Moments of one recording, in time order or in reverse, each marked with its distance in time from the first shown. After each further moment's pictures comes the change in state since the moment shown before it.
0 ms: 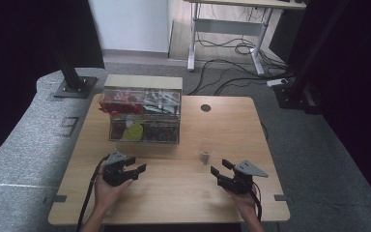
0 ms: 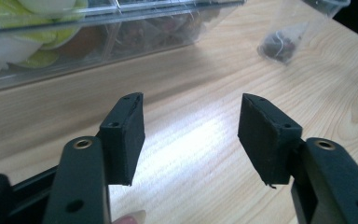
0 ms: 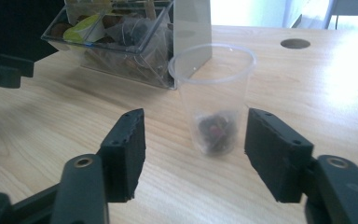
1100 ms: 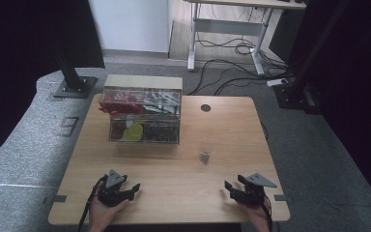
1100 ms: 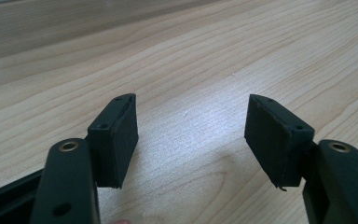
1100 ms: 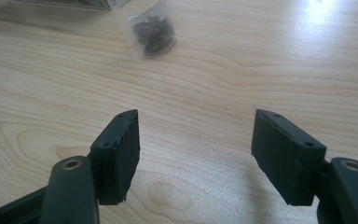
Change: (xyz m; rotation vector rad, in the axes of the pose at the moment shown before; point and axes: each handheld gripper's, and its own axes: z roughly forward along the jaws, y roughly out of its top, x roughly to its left) left arm -0.010 -0.058 -0.010 0.093 0.121 0.047; right arm -0.032 -0.050 -0.025 0.181 -0.132 0.051
